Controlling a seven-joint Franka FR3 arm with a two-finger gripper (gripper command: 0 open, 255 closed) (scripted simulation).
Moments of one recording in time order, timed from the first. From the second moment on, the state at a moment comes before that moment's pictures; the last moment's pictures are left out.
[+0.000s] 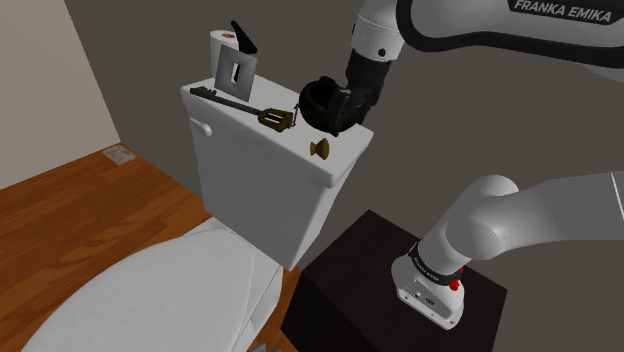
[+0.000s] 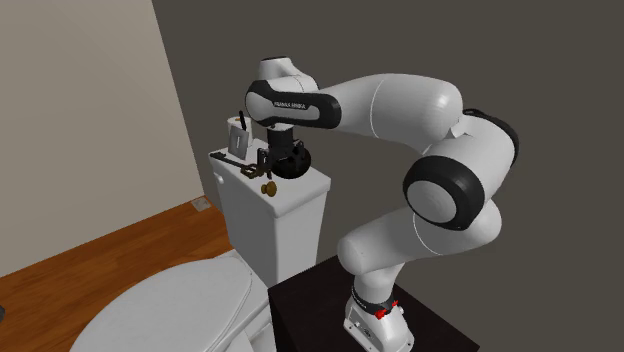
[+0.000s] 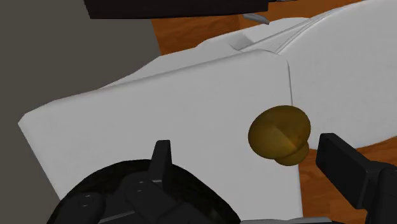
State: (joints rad) arm -0.01 -0.69 0.27 -2.35 0.16 1.70 0.20
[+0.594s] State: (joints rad) arm -0.04 -0.57 0.41 -2.33 0.18 1.78 0.43
